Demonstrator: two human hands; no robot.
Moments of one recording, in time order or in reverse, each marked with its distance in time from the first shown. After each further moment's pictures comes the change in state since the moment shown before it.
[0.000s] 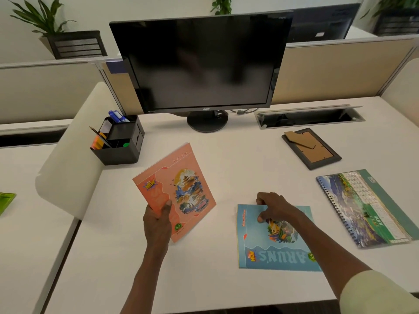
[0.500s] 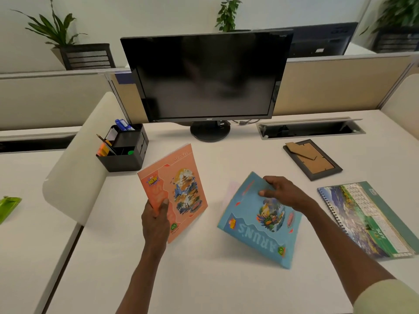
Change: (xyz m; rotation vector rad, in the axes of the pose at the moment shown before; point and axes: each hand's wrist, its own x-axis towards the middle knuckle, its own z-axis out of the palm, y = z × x) left_hand 0.009 0.024 -0.001 0.008 -0.008 0.096; right_hand -0.009 -0.023 -0.067 0.604 0.118 -0.232
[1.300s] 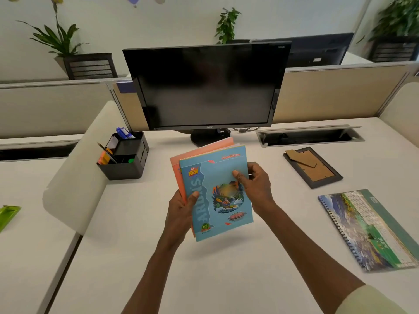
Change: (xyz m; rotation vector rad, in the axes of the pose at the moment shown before) left_hand 0.004 0.039 0.047 -0.254 -0.441 0.041; right_hand 0.034 -0.068 0.077 0.383 0.516 -0.084
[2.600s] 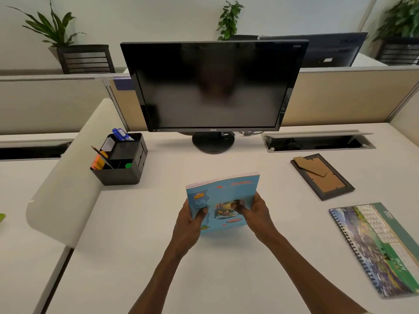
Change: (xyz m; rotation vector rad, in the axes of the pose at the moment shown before) left_hand 0.035 -0.027 -0.002 0.223 -0.028 -0.037; right_hand 0.003 0.052 0.014 -0.033 -0.105 0.130
